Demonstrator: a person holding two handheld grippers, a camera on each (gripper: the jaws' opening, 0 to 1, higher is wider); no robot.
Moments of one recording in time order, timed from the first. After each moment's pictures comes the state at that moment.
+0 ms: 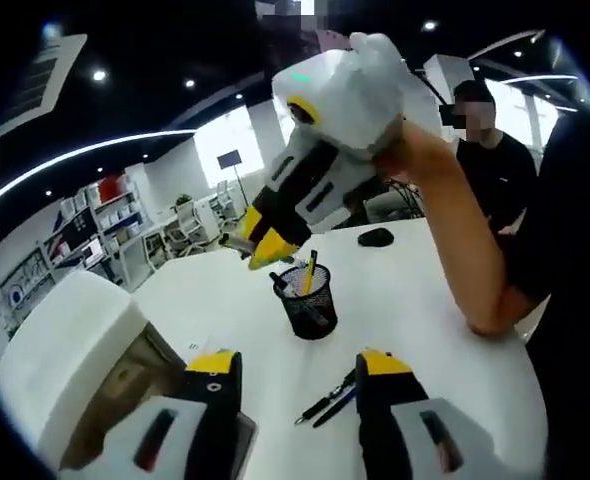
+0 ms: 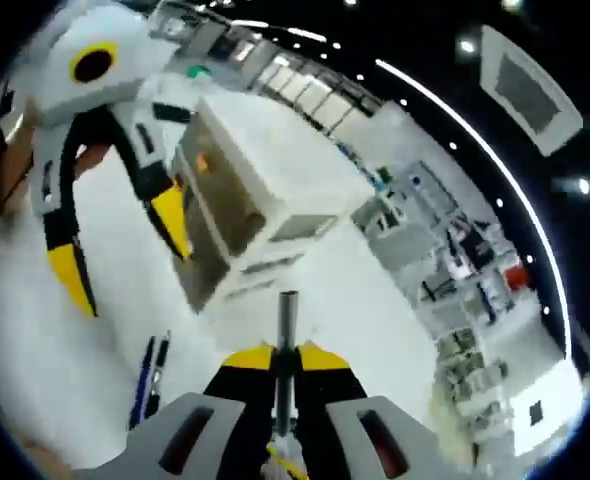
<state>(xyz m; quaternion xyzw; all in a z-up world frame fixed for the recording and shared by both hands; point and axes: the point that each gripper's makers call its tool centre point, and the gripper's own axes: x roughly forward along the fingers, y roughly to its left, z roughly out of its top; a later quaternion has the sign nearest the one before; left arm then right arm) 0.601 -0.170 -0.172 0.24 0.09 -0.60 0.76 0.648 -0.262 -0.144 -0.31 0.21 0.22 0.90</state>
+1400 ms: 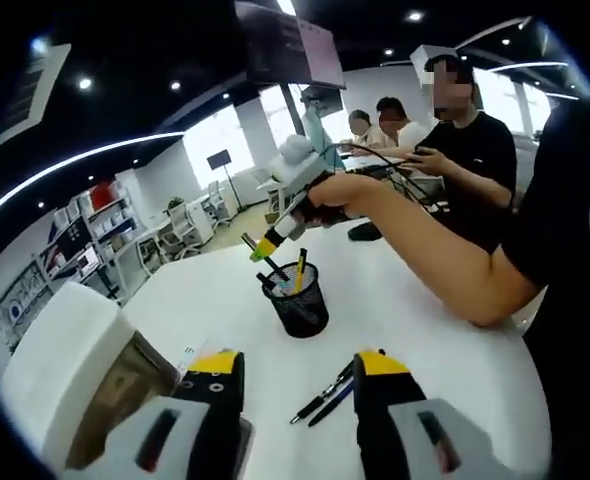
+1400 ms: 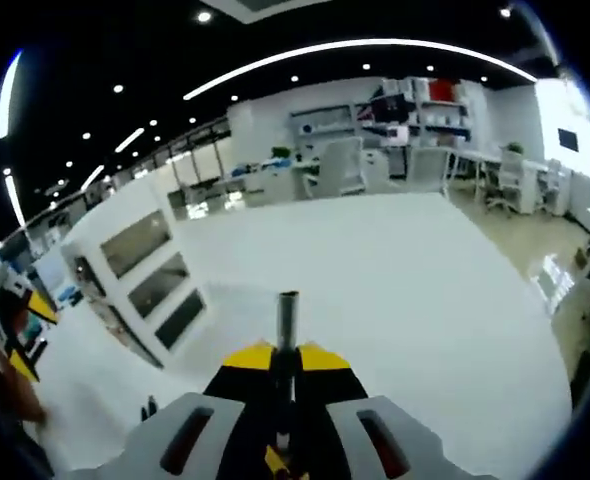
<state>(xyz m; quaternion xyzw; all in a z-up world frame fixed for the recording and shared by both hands) 0.573 -0.187 -0.180 0.27 0.08 -0.61 0.74 0.686 -0.392 -0.221 0.08 0.24 0.14 0.96</state>
